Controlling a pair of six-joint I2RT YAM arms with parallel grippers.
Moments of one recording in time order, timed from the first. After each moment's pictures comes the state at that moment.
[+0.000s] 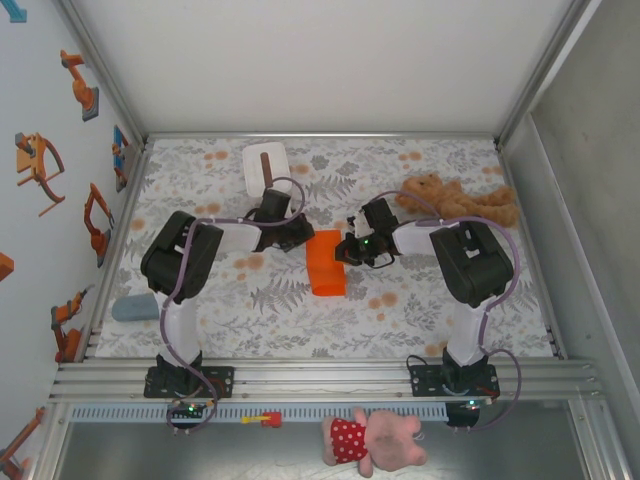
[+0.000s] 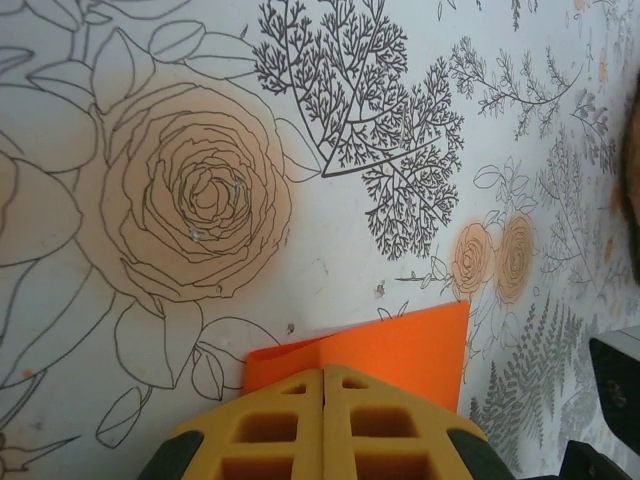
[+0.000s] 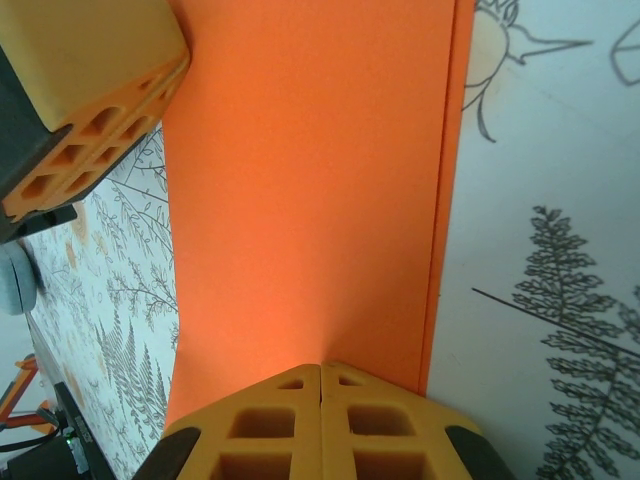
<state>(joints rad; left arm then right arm) -0.56 2.00 1.06 0.10 0.34 -0.88 0.47 1.94 0.96 -0.11 -0.65 0.59</state>
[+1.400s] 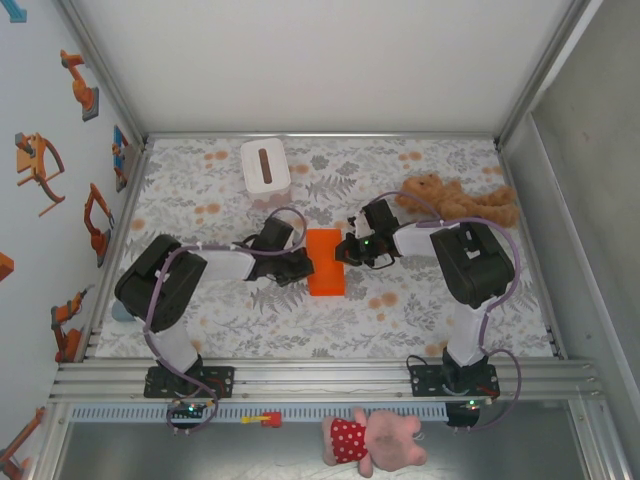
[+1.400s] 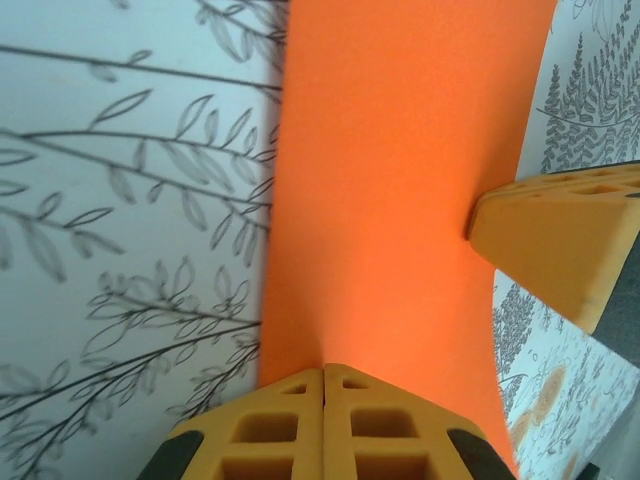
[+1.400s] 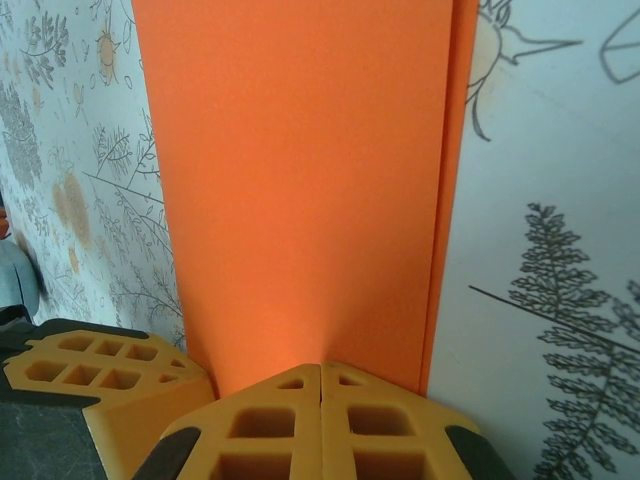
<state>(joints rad) -0.68 1.75 0.78 -0.01 0.38 -0.91 0.47 1.93 0.94 -0.08 -0.64 0.61</state>
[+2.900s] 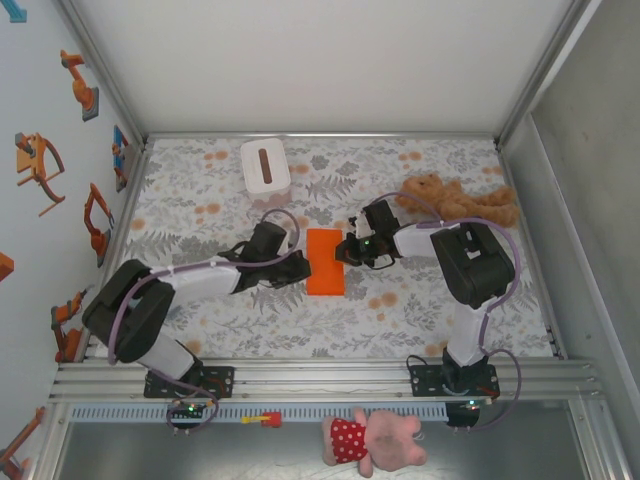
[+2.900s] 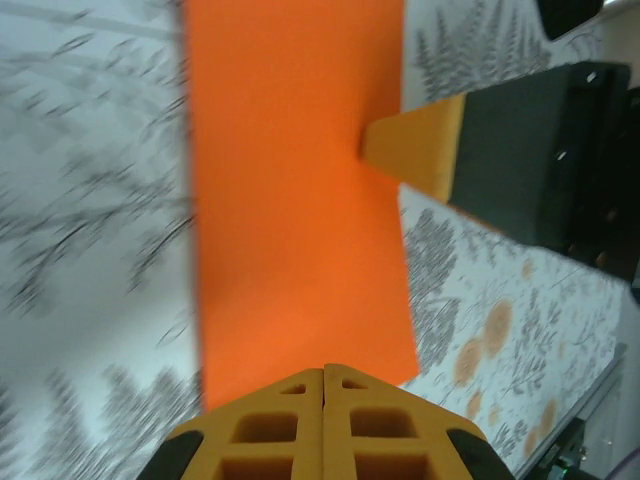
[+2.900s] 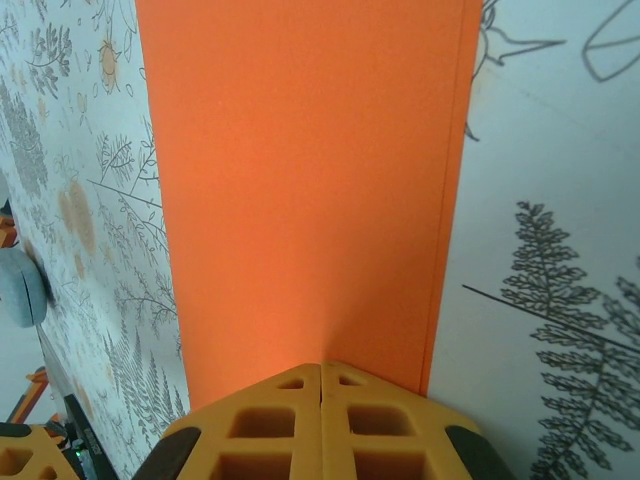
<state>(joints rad) -0.74 1.56 0.71 -0.01 0.35 -0.88 0.47 1.93 0.93 -0.06 -0.64 0.64</state>
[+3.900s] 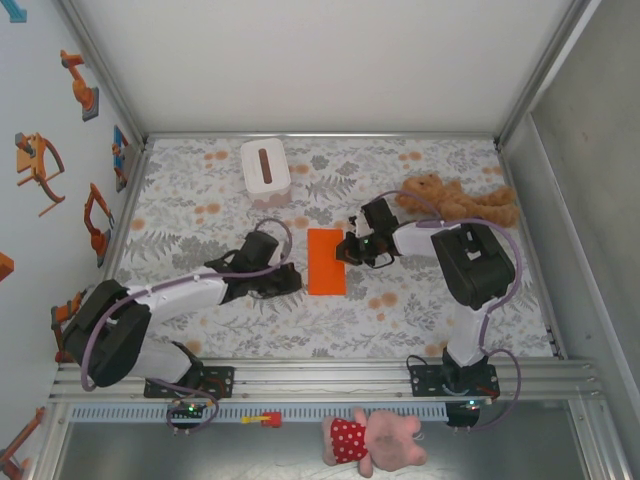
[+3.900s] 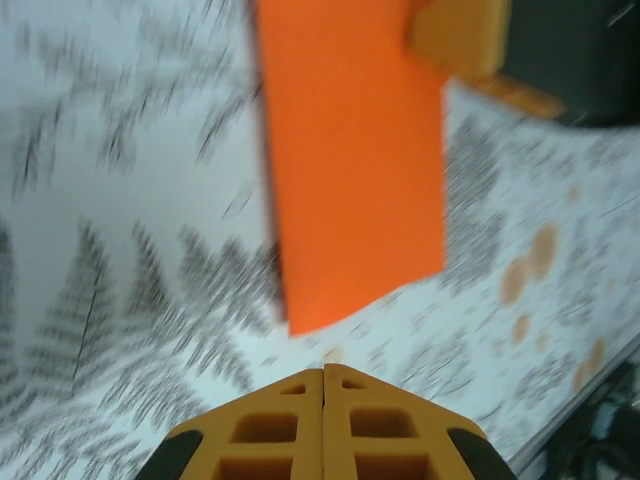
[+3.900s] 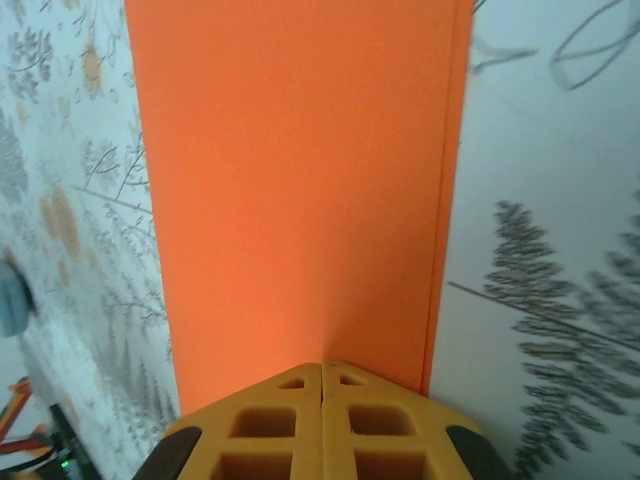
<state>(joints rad) -0.73 1.38 0.64 -0.16 0.32 -0.80 0.48 1.90 0.98 -0.13 -0.59 0.64</state>
